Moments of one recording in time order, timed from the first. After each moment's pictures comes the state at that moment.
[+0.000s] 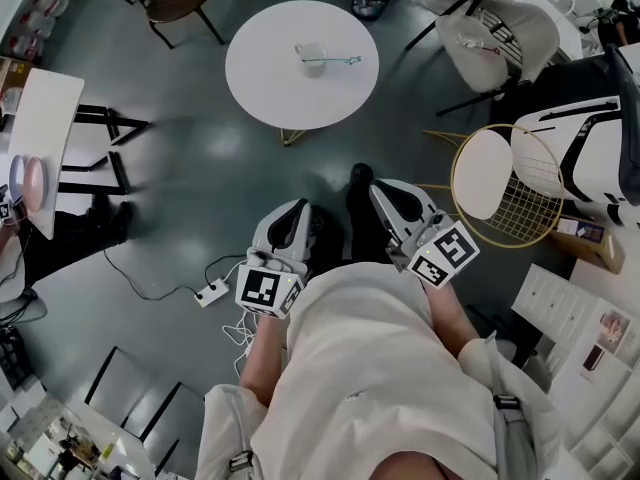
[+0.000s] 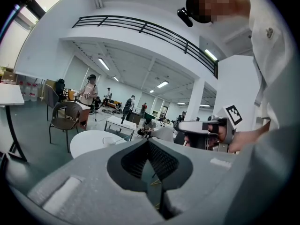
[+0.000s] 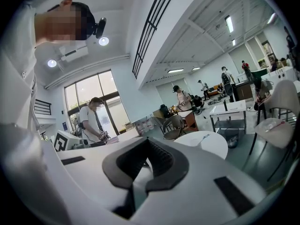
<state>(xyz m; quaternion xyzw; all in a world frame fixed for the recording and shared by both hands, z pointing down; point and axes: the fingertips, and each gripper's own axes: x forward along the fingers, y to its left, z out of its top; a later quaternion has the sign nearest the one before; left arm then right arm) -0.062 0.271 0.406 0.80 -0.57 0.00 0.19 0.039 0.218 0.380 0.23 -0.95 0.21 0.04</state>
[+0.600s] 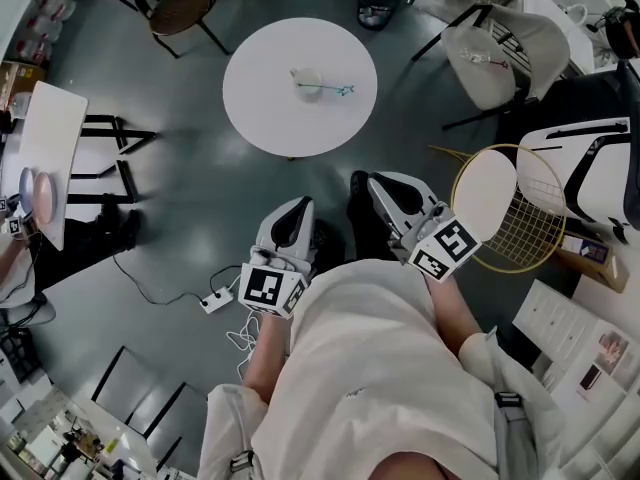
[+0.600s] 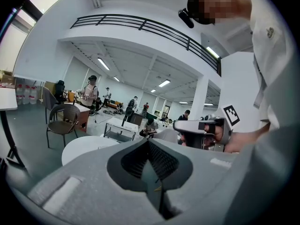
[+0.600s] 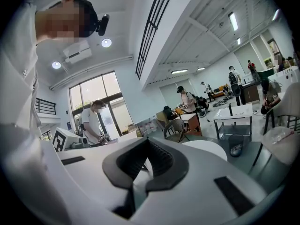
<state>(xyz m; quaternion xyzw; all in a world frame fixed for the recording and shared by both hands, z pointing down) -0.044 0.178 0.392 0.79 -0.58 0.01 0.18 0.044 0.118 0.368 0.20 -0.96 0.20 0.03</state>
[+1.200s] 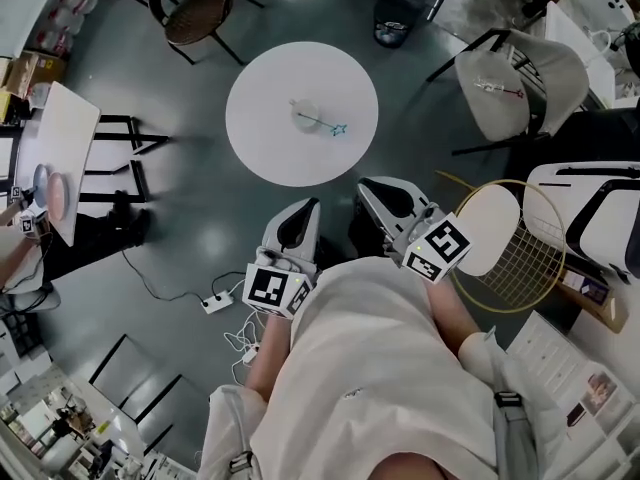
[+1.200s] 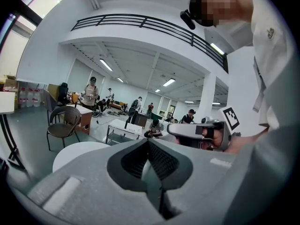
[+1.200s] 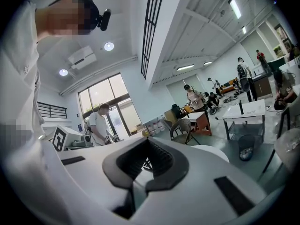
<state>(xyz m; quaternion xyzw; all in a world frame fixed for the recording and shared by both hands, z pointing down) -0.008 0.072 0.380 0.77 -0.61 0.02 0.18 0.052 0.021 0.365 0.13 -0.97 0.21 0.02</state>
